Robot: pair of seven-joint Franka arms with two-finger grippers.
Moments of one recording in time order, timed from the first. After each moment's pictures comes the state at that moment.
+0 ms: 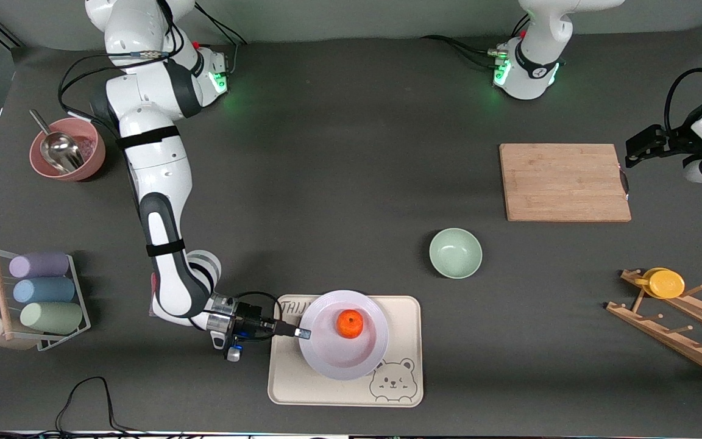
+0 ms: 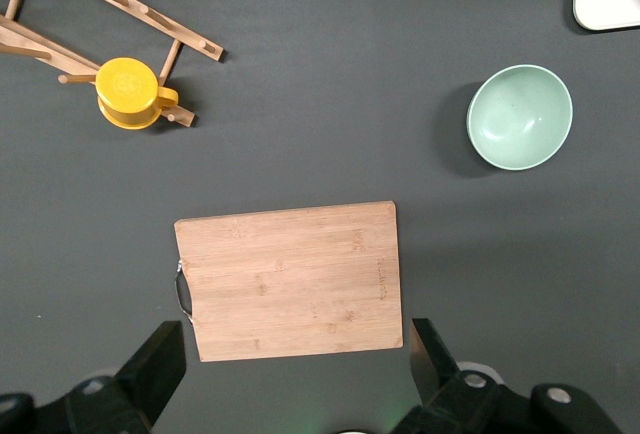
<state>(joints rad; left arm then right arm) 0.00 -0.05 -0.03 -1.68 0.02 1.57 0.08 0.30 1.23 -0.13 -1.04 1.75 2.05 -0.61</state>
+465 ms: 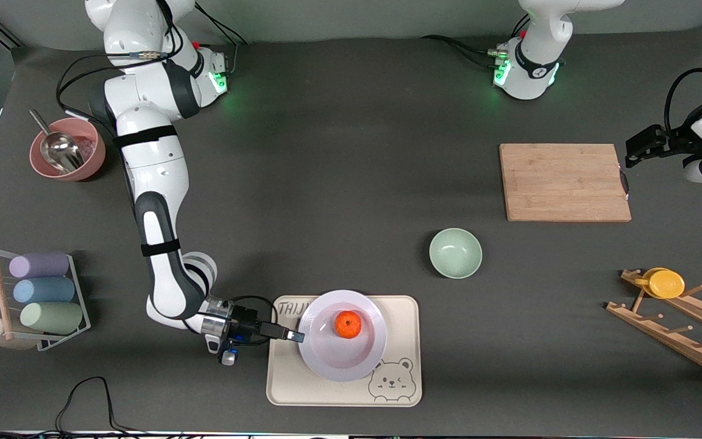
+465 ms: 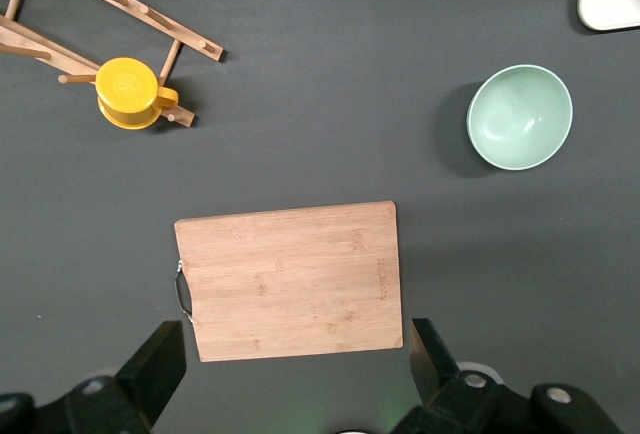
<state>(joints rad) 0.00 -0.05 -0.03 -1.68 0.02 1.57 0.08 0.29 1.23 -0.16 -1.01 1.72 2.05 -0.61</state>
